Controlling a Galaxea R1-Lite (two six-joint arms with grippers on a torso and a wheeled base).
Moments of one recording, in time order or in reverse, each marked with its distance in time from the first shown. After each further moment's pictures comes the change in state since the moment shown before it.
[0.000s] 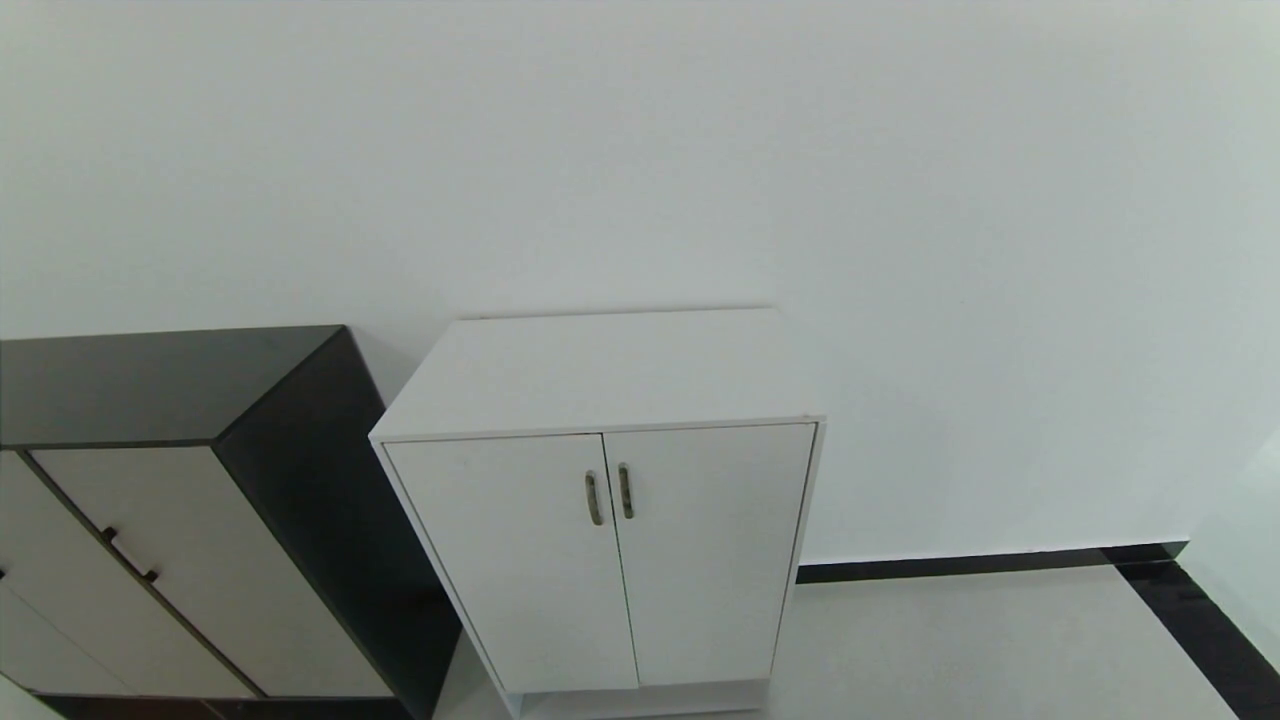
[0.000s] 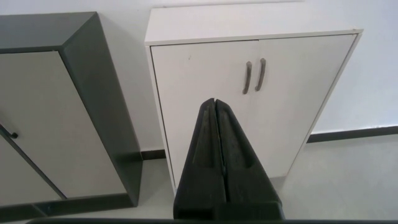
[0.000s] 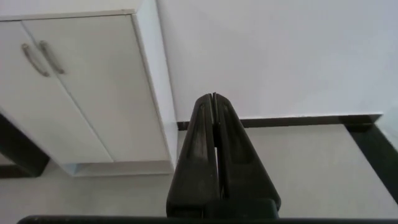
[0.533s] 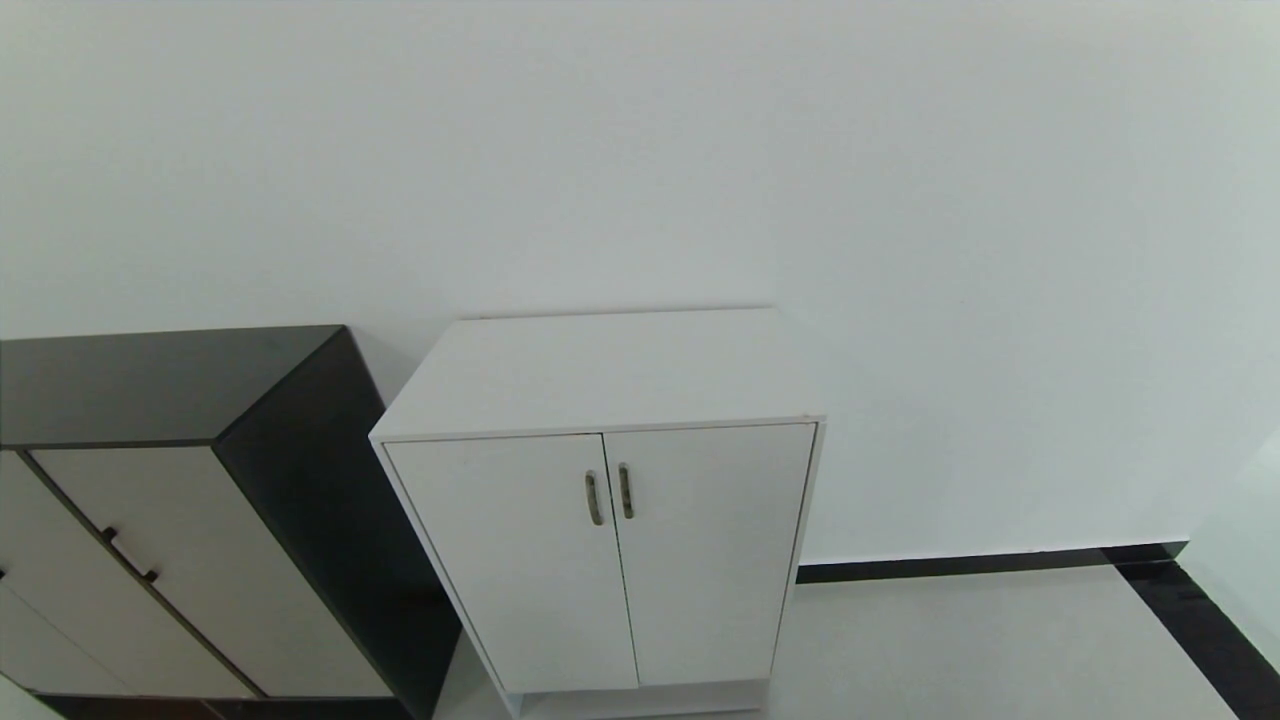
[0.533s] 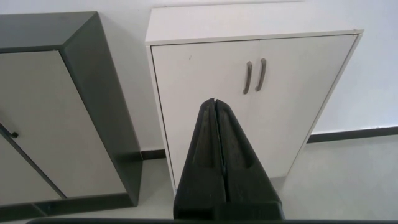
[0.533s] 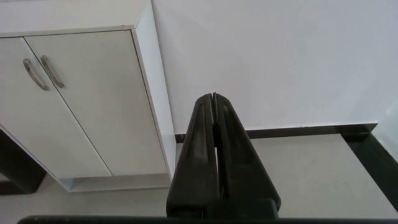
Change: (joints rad) left arm 0.000 0.000 0.000 0.000 0.003 -0.001; right arm -0.055 -0.085 0.000 -0.003 0.078 0.001
